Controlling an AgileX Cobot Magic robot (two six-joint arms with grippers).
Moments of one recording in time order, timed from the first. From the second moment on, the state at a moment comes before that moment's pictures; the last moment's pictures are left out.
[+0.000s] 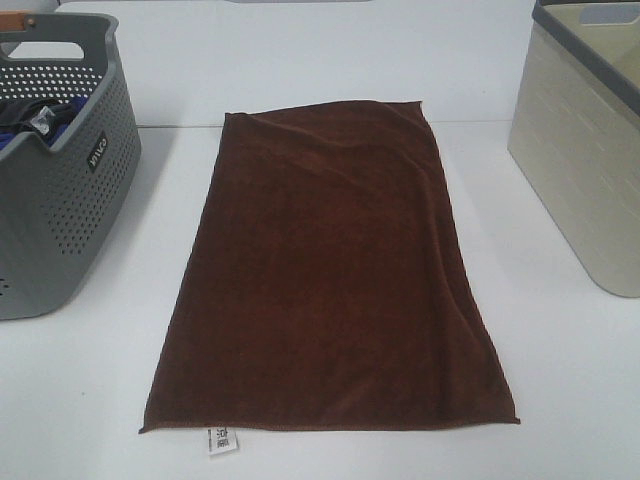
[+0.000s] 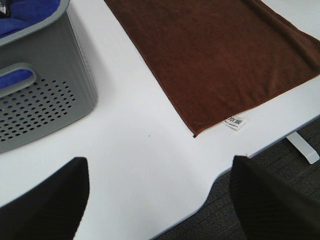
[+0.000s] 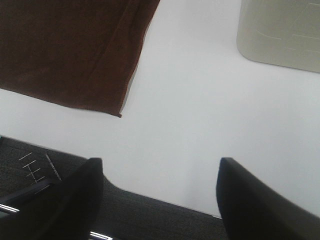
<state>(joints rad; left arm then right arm) -0.32 0.12 -0.50 -0.12 1.06 0.14 0.32 0.33 -0.50 -0.05 1.07 0.02</state>
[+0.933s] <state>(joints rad) -0.03 0.04 -0.50 -0.12 1.06 0.14 -0.04 0.06 -0.50 -0.04 1.07 0.02</state>
